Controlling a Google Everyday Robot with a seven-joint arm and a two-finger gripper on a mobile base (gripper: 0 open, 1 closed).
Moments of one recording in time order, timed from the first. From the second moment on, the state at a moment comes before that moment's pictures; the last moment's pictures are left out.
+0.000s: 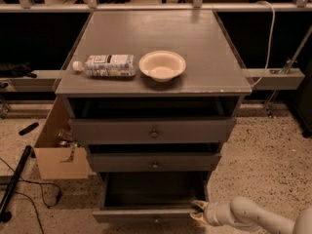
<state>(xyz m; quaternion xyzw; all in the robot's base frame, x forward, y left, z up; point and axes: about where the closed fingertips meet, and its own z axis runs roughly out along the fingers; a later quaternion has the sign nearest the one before) 0.463 -0.184 0.183 -0.54 0.76 0.21 0.30</state>
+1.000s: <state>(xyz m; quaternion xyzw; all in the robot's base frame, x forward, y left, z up) 0.444 -0.195 0.187 -0.55 0.75 0.22 0.30</state>
